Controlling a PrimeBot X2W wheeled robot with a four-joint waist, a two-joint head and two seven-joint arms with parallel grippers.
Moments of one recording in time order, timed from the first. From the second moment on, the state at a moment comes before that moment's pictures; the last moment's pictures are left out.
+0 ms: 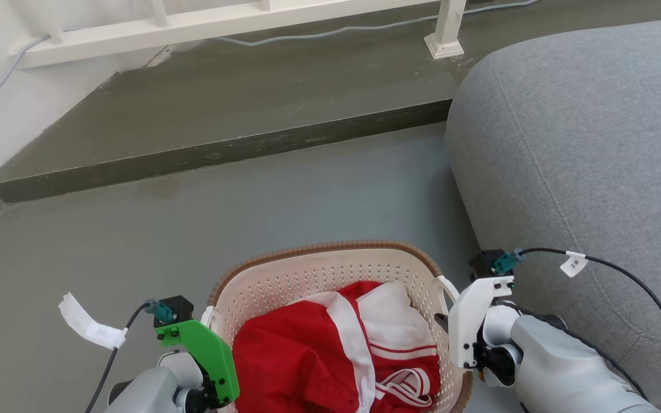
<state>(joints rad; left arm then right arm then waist) -0.51 0.02 -0.75 1.15 -0.98 -0.10 0.20 -0.55 -0.06 0.92 1.10 0.93 0.11 0.17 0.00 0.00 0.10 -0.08</state>
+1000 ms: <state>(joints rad) -0.61 0.02 -0.75 1.12 -1.00 -0.08 0.12 -0.67 -0.08 0.92 1.10 0.94 0.11 0.12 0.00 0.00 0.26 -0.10</state>
